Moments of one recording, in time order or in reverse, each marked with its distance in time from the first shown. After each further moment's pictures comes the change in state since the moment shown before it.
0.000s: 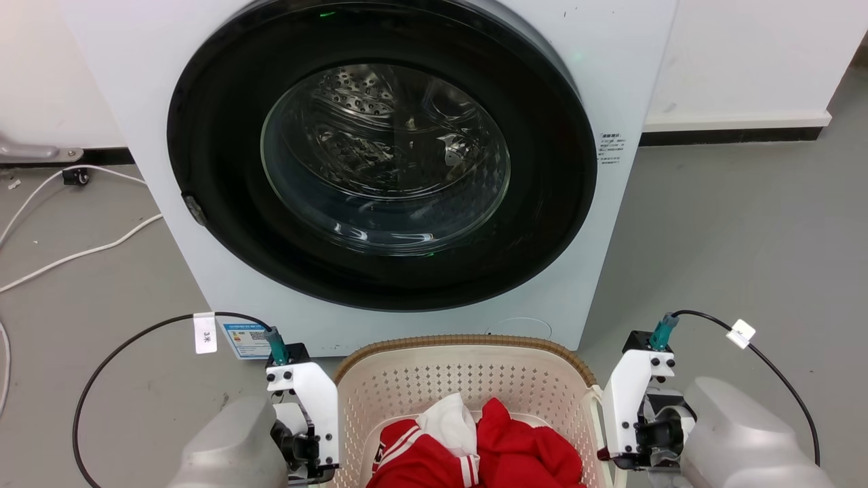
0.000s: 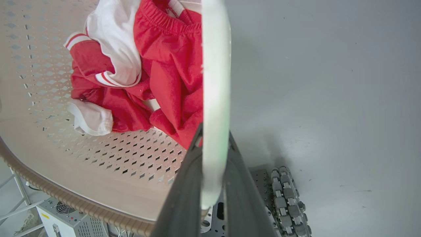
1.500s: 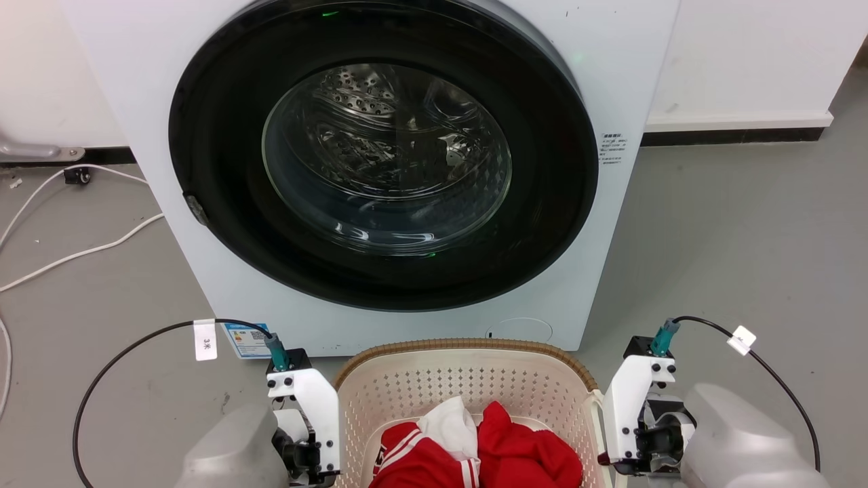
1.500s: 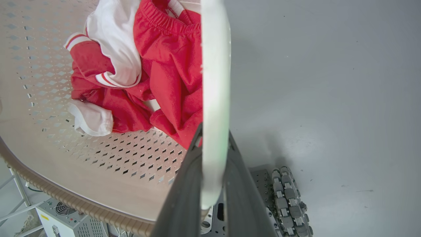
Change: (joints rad) left arm 0.016 -0.002 -0.010 0.001 -0.008 -0.004 -0.033; right arm 0.010 -0.002 0.026 0.002 0.026 -0.003 -0.019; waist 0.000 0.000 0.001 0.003
